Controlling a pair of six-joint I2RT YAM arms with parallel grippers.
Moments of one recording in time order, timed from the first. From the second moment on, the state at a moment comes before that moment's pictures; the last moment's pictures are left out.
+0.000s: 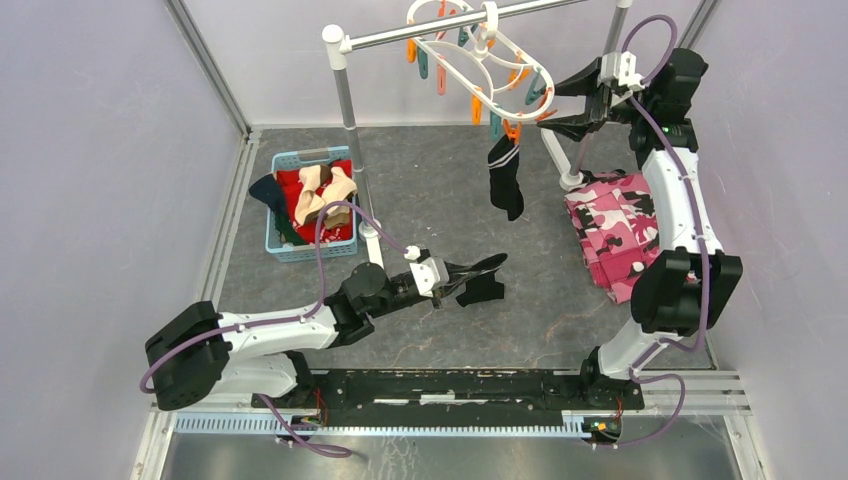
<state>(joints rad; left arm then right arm) -1.06 1.20 0.51 0.85 0.19 0.16 -0.12 1.68 1.68 0.01 -1.52 -0.44</state>
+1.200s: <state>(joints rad) -1.06 1.21 0.53 0.83 0.19 0.16 -0.04 1.69 1.60 0.16 -1.53 -0.30</state>
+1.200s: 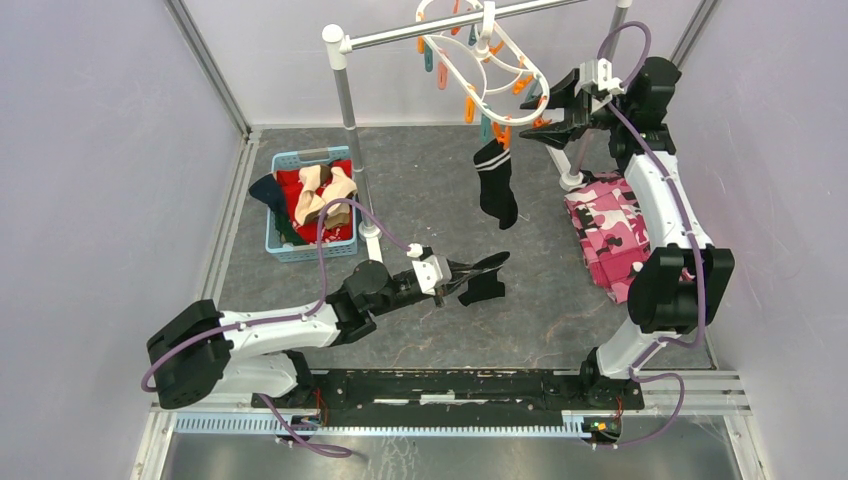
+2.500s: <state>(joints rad) -1.06 1.21 0.53 0.82 0.19 0.16 -0.06 1.67 1.60 0.25 -1.54 -0.16</state>
